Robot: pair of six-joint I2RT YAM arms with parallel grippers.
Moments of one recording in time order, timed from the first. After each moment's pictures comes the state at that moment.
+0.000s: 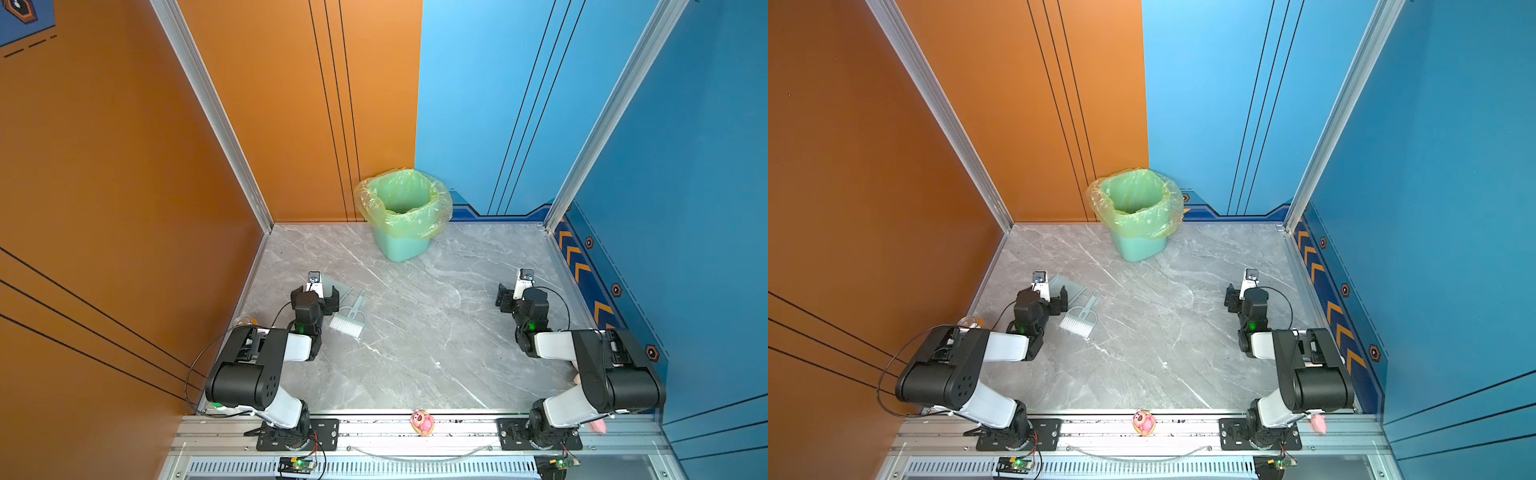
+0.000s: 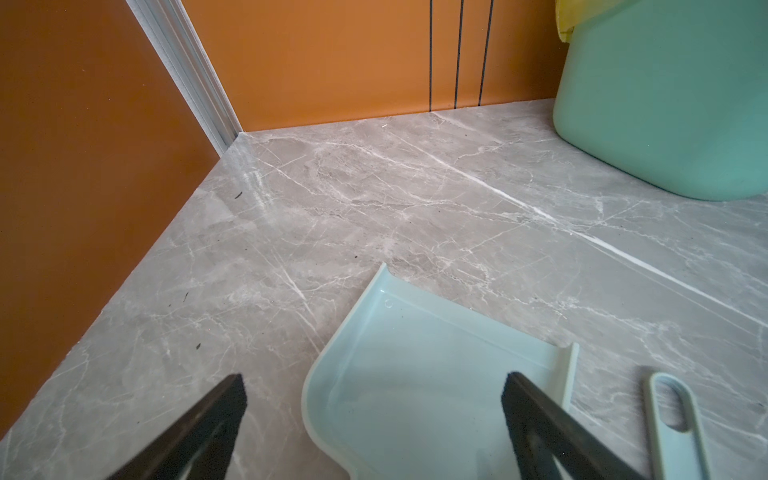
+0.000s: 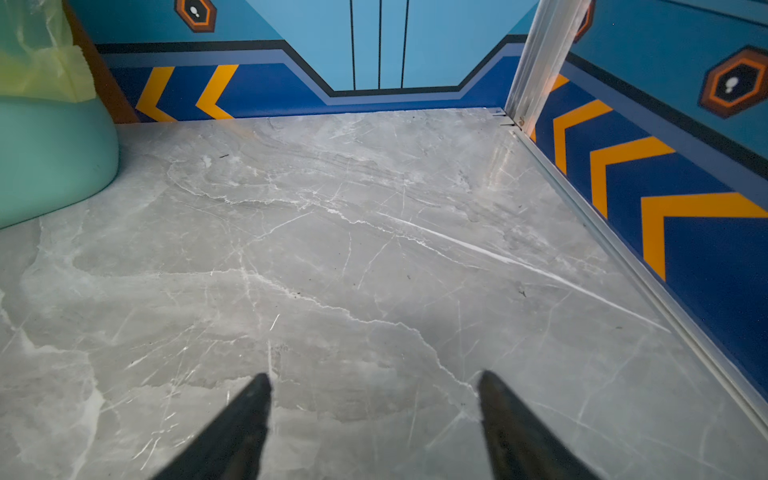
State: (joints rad) left arm -0.09 1.55 0.36 0.85 -0.22 0.05; right arm 0.03 1.53 0.38 0.77 0.15 0.05
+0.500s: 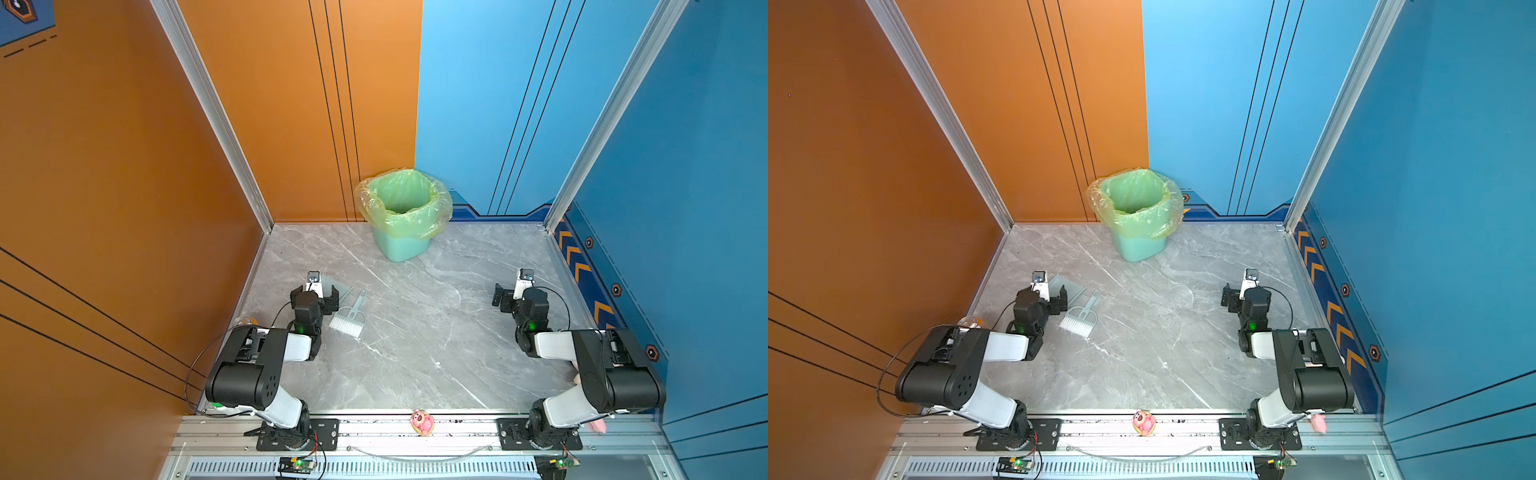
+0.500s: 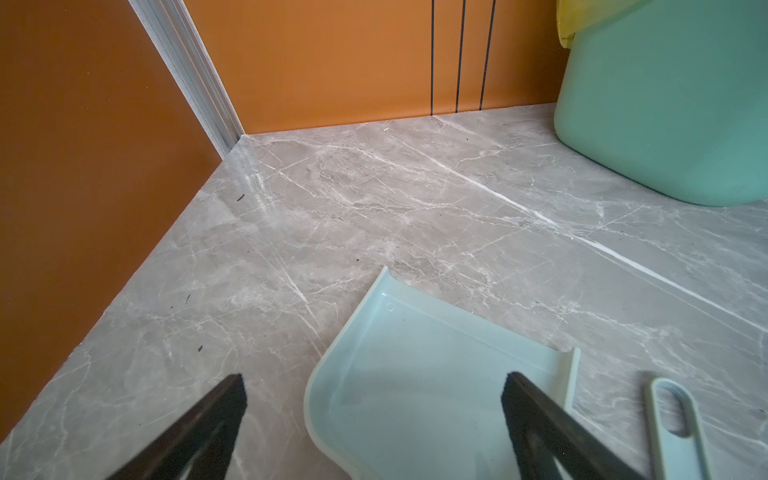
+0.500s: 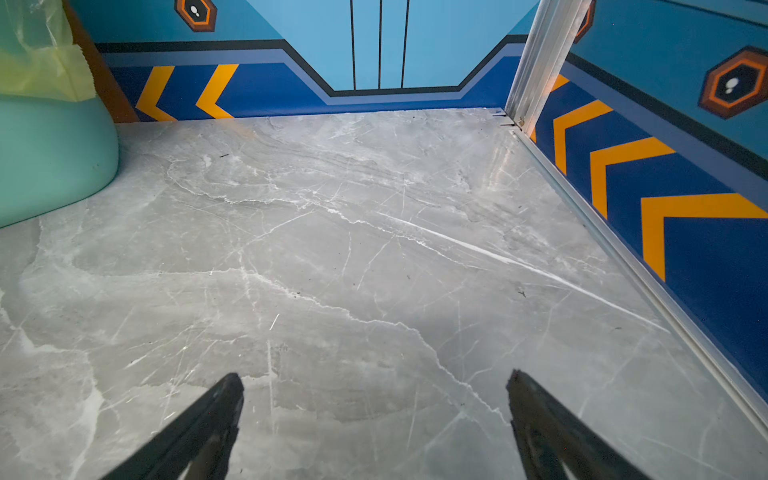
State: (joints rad) left arm -0.08 1.55 0.36 0.86 -0.22 0.05; right arm 0.03 1.53 0.38 0.77 0.15 0.04
